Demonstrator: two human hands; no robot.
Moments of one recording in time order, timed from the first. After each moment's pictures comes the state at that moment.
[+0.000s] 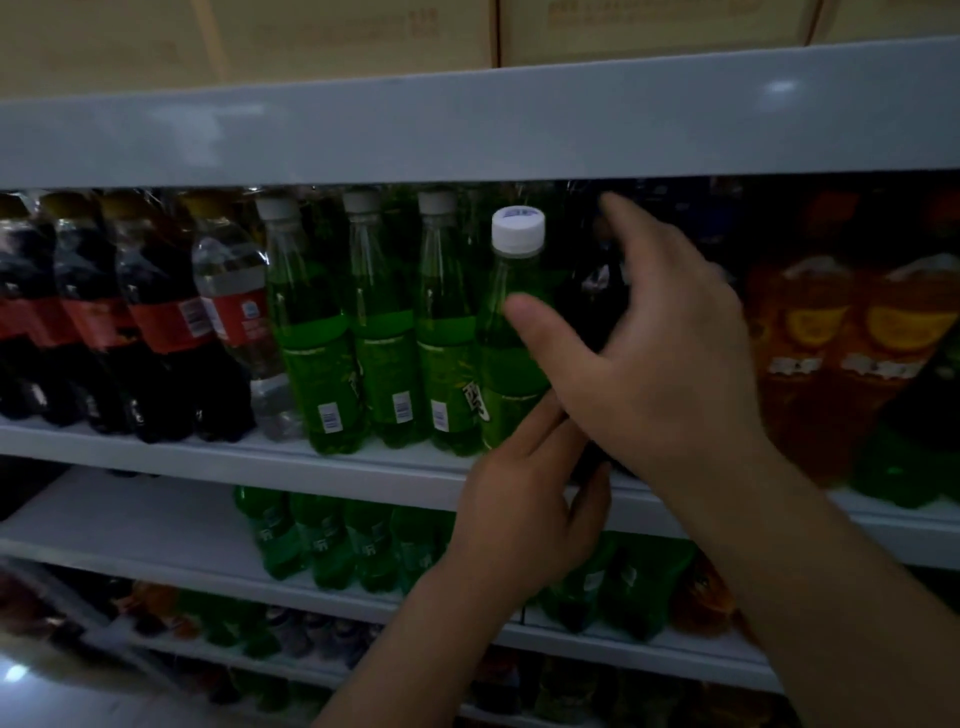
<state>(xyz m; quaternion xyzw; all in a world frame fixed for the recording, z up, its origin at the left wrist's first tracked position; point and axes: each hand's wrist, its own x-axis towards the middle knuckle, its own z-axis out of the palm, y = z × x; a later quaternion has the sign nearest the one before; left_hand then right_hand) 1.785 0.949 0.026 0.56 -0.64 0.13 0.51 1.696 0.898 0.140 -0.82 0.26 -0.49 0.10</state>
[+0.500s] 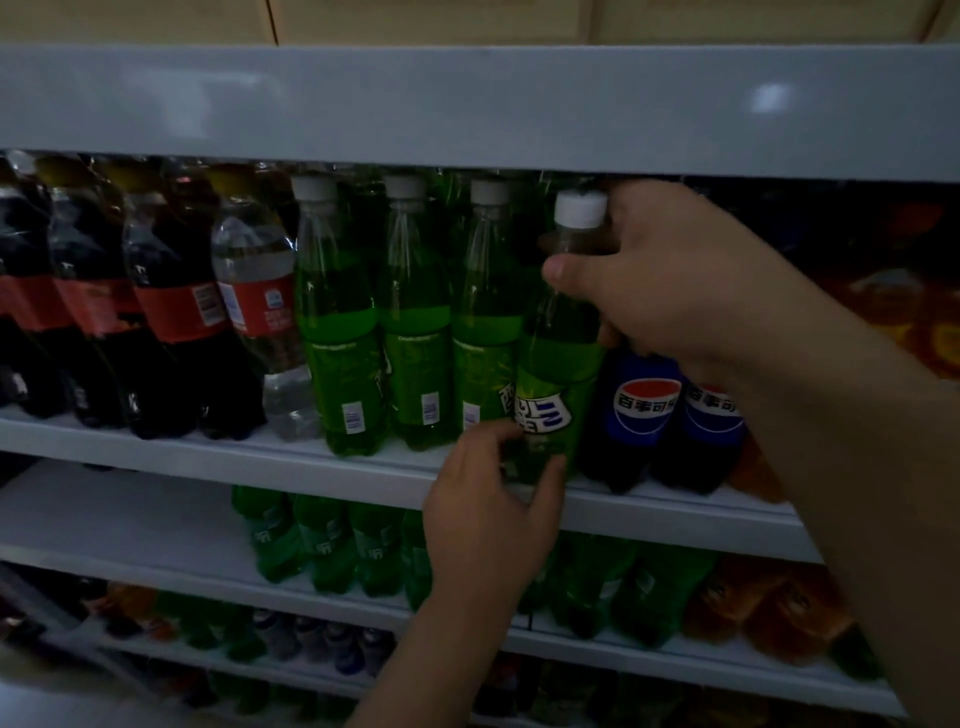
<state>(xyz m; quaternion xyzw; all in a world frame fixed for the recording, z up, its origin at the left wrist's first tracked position) 1.821 0.967 -0.005 0.70 -0.42 0.16 0.55 1.745 0.878 0.185 -0.85 0.29 -0.32 0.31</state>
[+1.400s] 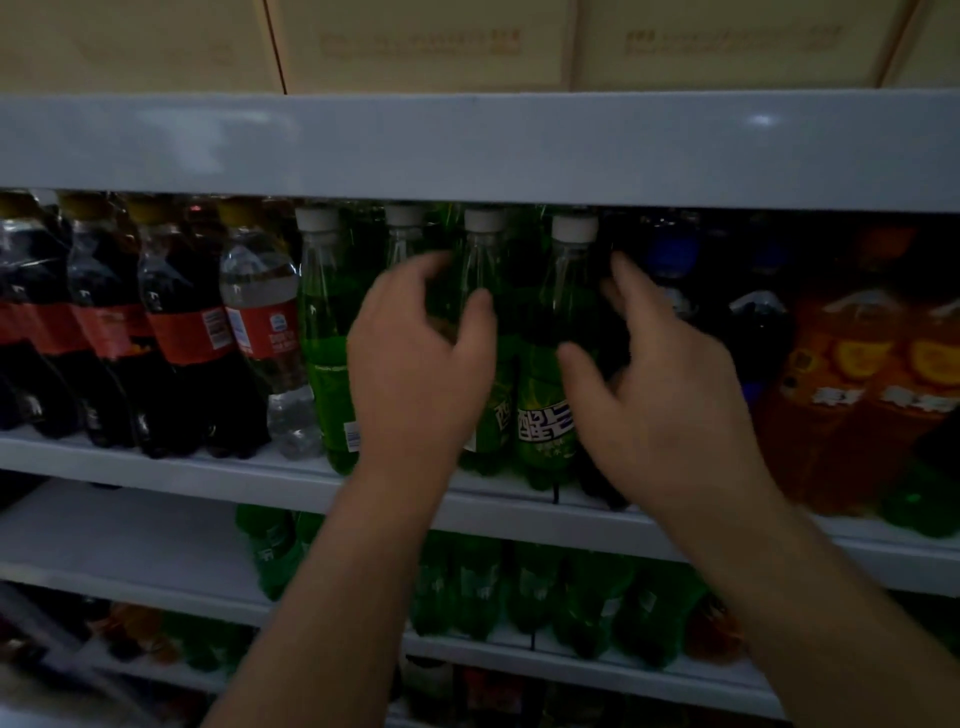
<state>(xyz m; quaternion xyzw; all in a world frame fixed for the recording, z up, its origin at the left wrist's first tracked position) 1.862 0.965 0.121 0.68 -0.40 0.22 0.58 1.725 0.908 0.126 -0.84 0.26 -0.46 0.15</state>
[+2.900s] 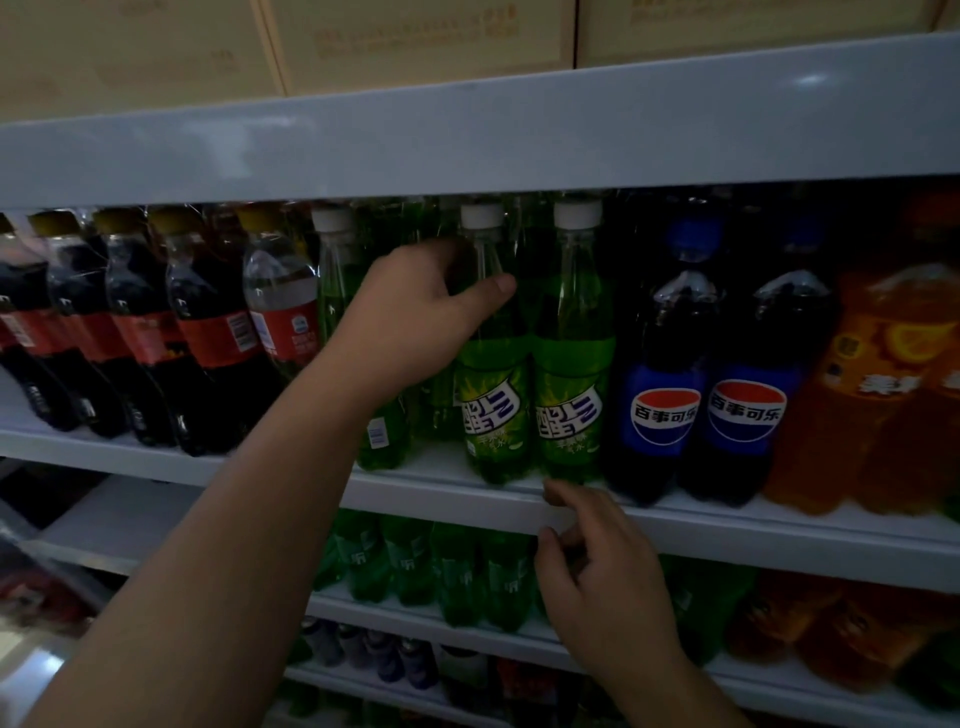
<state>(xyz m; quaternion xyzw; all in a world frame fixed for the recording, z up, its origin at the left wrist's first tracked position) 1.913 0.957 0.152 0.75 -0.52 0.05 0.40 1.730 0.932 -0.018 -0.83 0.30 -0.37 0.29</state>
